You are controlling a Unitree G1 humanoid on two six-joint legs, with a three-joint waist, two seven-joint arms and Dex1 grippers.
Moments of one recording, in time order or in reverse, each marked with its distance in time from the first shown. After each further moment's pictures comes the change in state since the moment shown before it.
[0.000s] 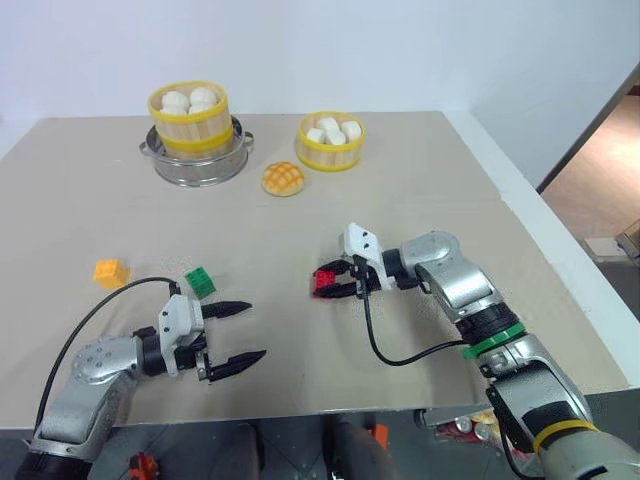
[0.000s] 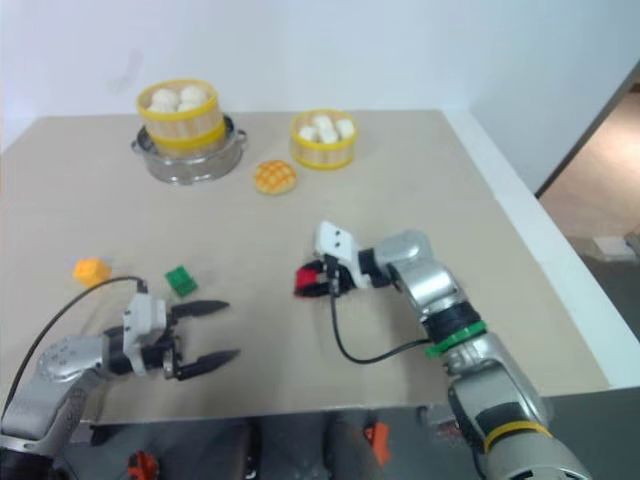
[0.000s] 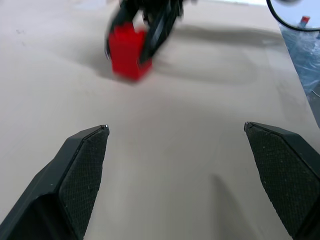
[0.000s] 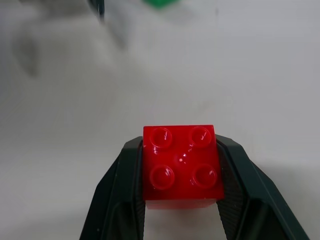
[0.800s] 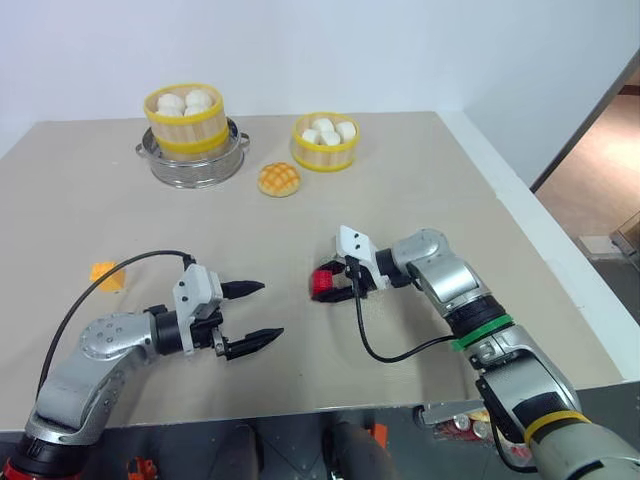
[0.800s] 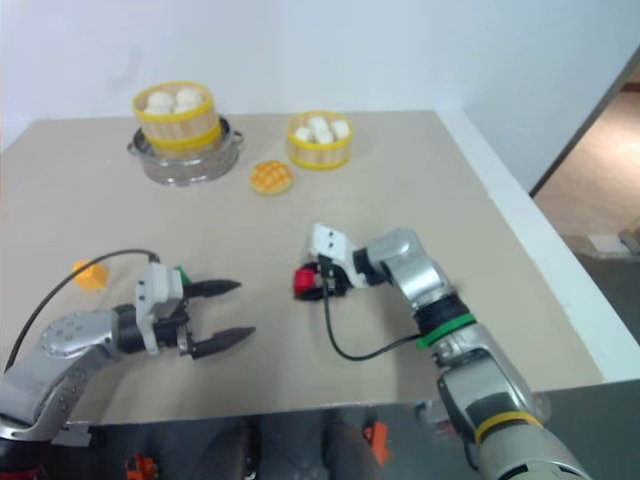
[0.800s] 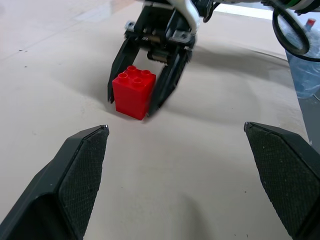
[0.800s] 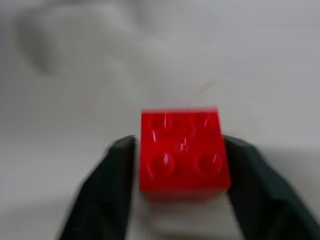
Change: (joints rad) left arm -0.090 0.029 -0.003 -0.190 -0.065 0.309 0.134; right arm -0.031 0.037 0.005 0.097 -0.040 0.021 0.015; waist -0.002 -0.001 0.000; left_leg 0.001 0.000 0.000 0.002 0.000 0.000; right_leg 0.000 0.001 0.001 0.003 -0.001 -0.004
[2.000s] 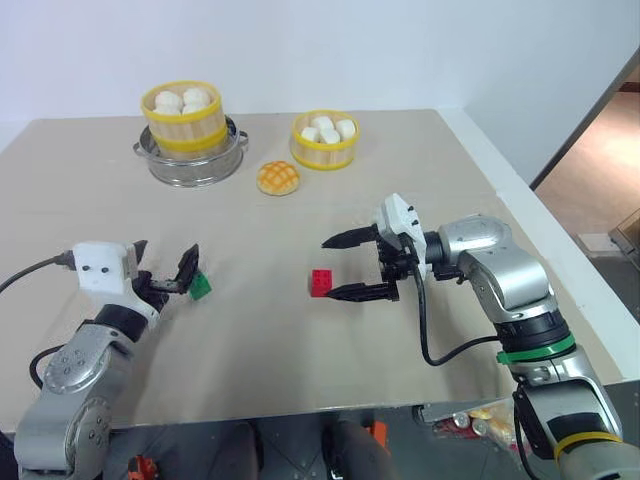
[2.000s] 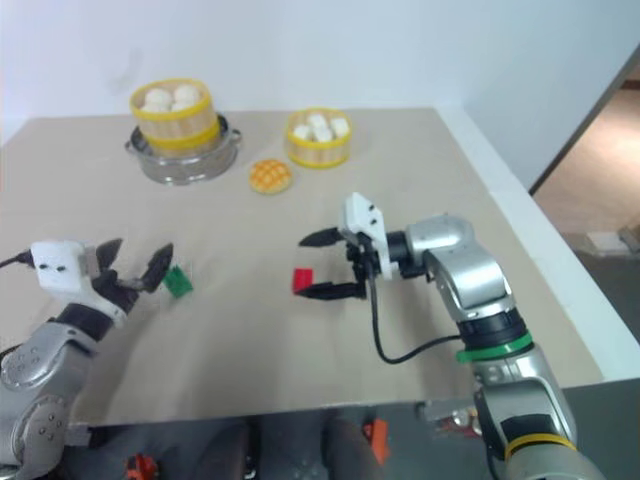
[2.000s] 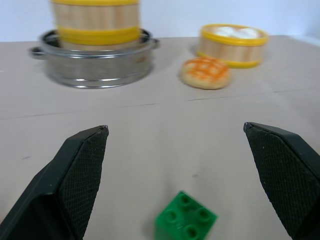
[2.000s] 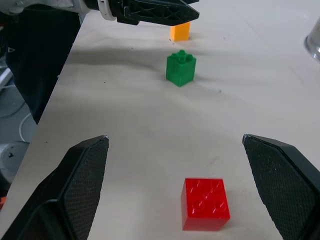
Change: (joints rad) left arm 0.115 -0.332 0.311 -0.254 0.067 0.178 0.832; right arm 0.112 -0.147 -0.197 -0.470 0.269 0.172 0.061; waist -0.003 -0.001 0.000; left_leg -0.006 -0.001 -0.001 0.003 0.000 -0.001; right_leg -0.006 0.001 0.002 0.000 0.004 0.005
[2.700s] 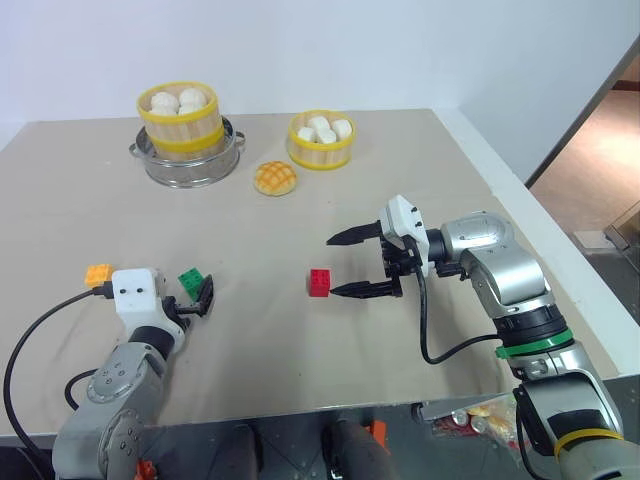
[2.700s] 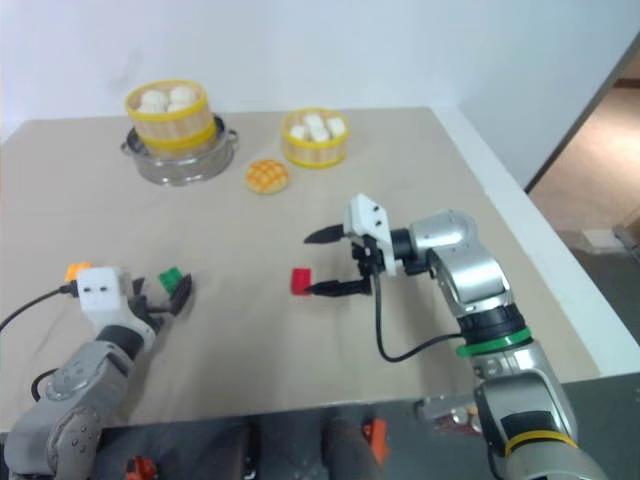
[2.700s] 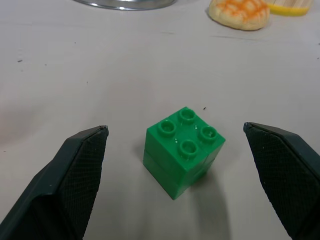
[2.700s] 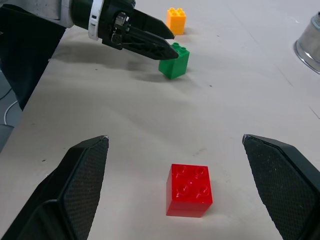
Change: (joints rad) left arm 0.042 -0.109 -0.097 0.035 0.041 0.119 0.116; right arm -0.018 -0.004 0.009 0.108 -0.035 -0.135 0.035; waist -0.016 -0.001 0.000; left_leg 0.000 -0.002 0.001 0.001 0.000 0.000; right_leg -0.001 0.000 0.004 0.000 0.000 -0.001
